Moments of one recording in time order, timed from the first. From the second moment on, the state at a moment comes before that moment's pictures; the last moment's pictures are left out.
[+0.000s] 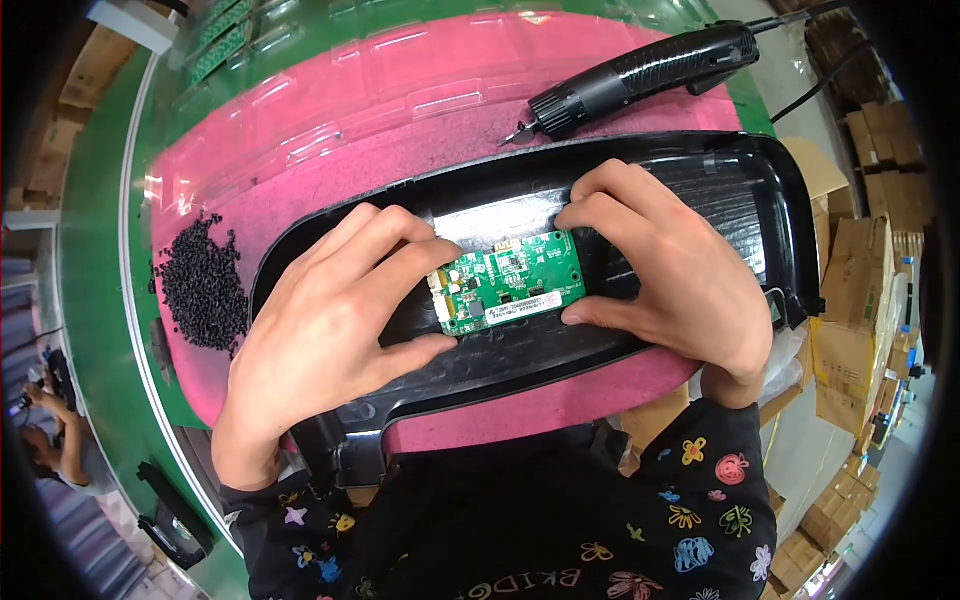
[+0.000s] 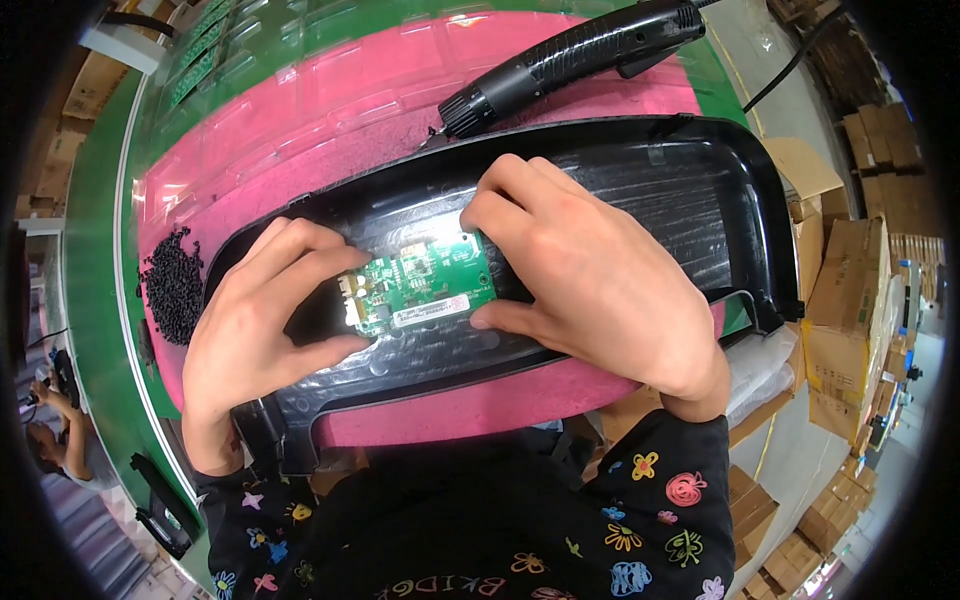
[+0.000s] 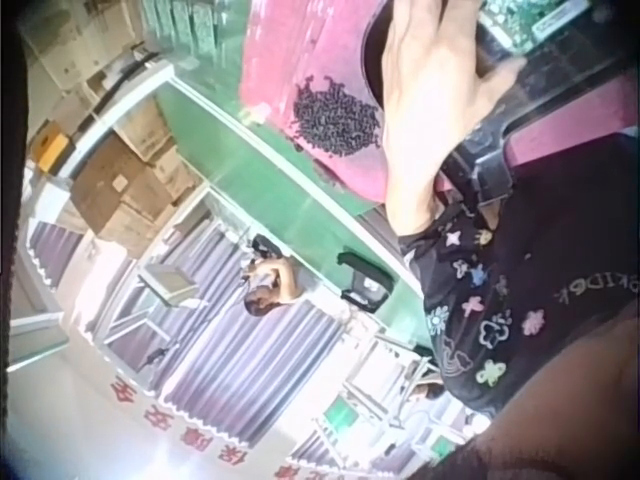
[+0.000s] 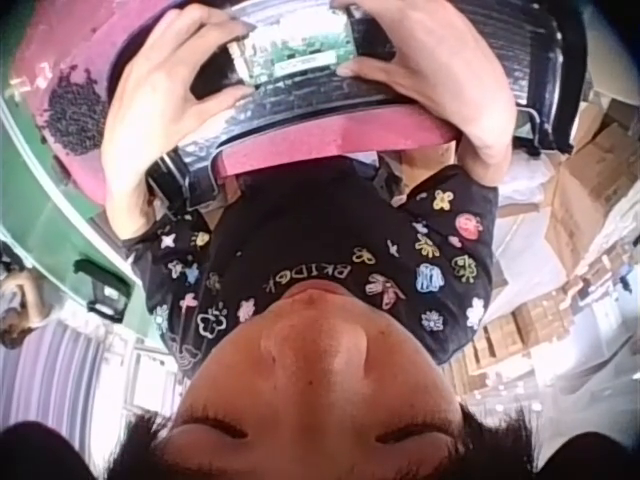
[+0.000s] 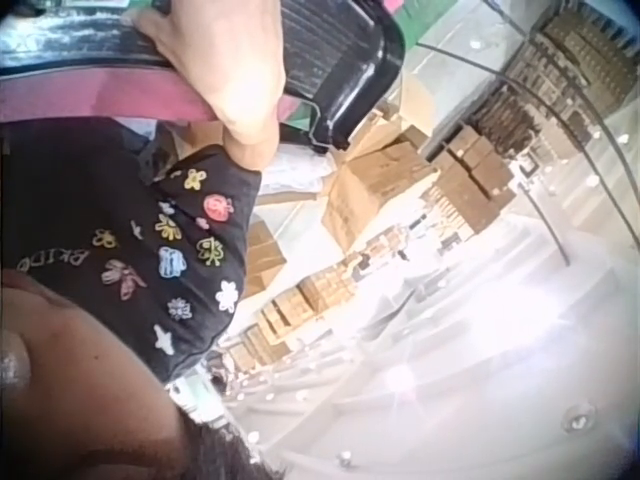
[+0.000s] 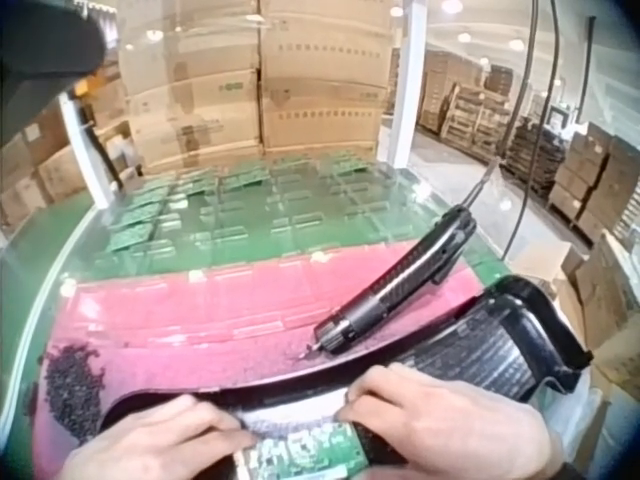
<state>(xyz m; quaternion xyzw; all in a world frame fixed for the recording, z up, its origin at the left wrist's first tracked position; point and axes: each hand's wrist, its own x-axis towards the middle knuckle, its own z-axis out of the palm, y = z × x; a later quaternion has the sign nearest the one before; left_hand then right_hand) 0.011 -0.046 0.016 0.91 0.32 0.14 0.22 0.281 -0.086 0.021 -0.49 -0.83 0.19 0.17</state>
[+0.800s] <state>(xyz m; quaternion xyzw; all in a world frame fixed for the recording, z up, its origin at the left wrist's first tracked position) -0.063 -0.010 0.033 0.77 0.54 0.30 0.13 0.318 -0.051 0.022 -0.62 -0.68 -0.03 0.40</state>
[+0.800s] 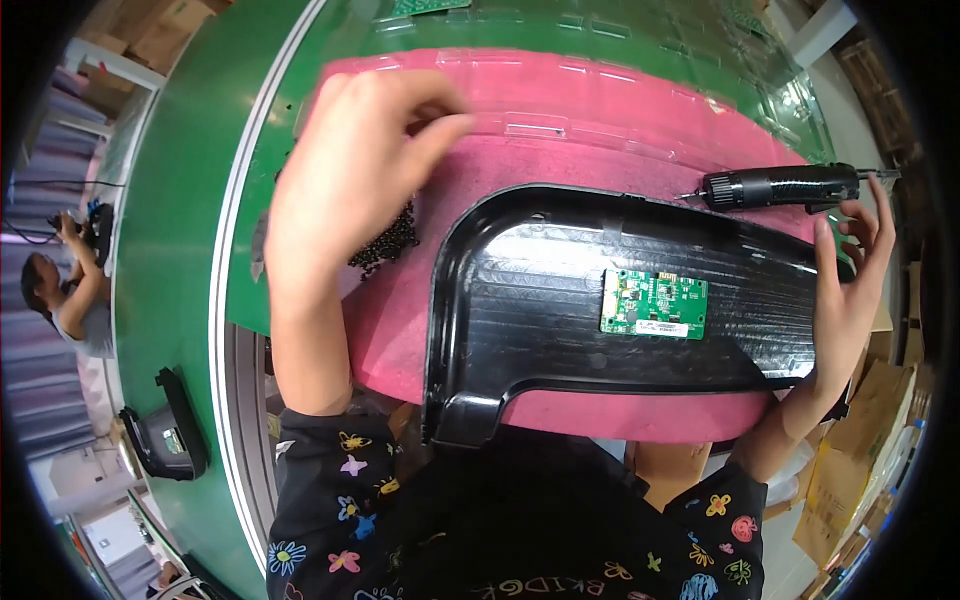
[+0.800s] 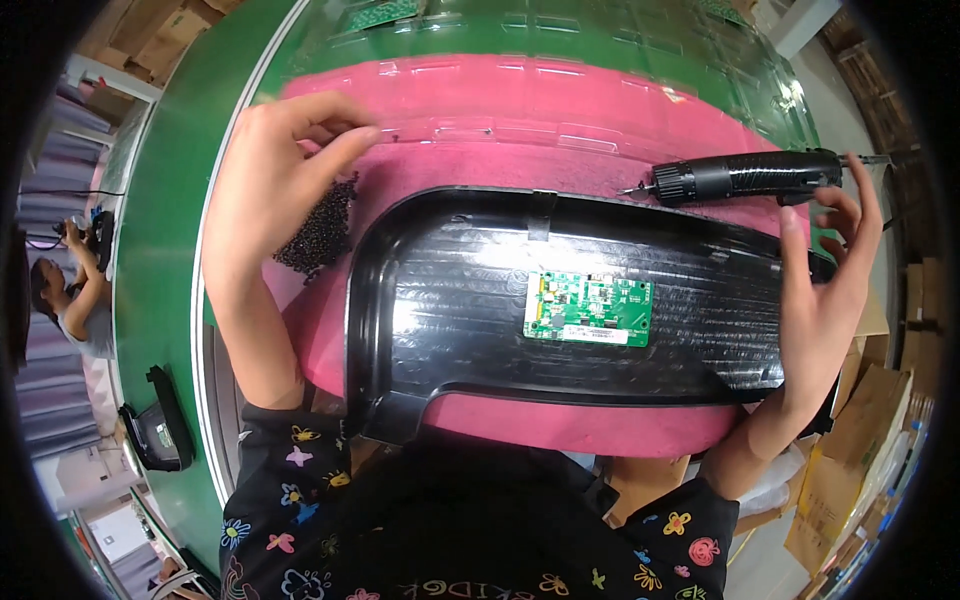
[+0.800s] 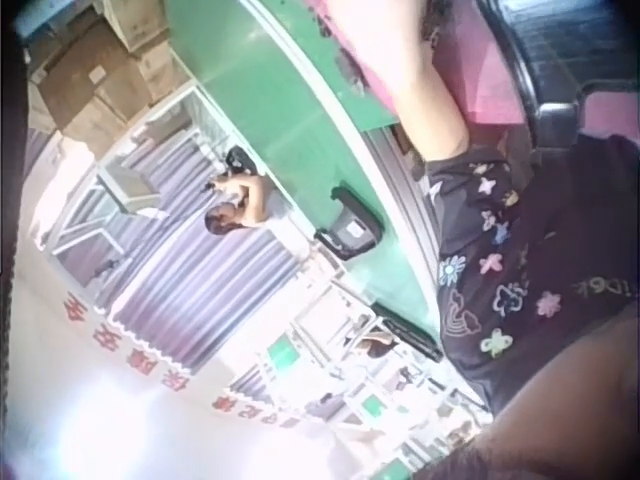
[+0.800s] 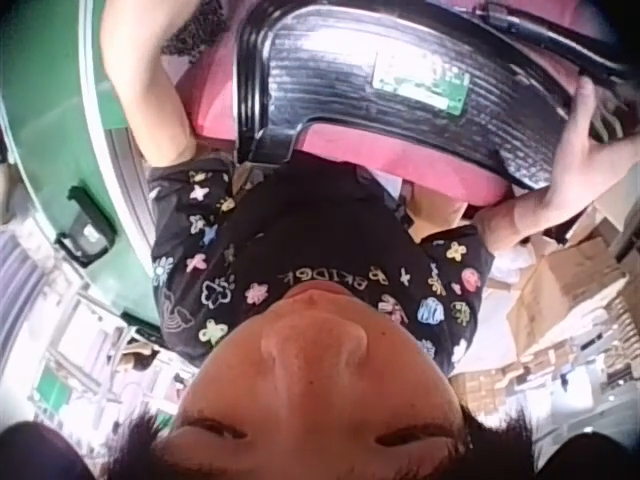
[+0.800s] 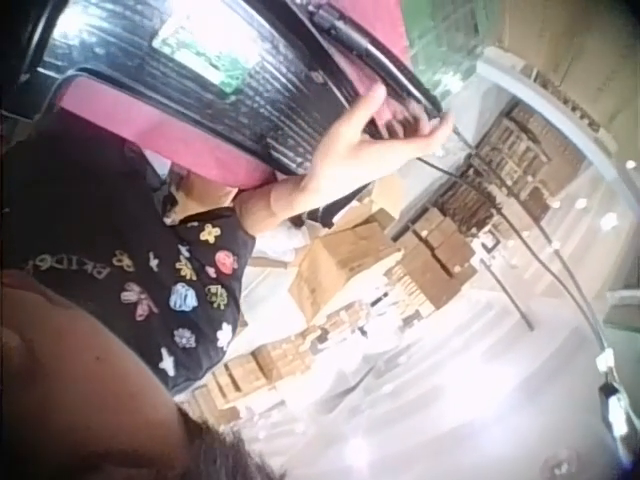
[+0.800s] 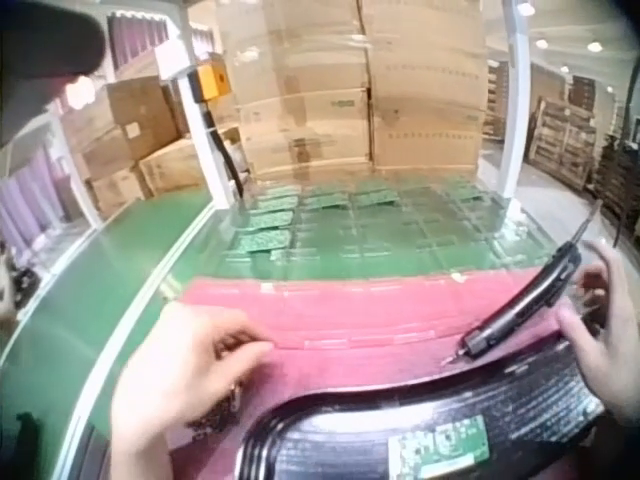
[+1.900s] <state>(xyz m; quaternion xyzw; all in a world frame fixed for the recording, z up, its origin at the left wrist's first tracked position) -0.027 -0.002 0.018 0.76 0.32 0.41 0.38 0.226 -0.014 0.027 -0.07 -0.35 0.68 0.64</state>
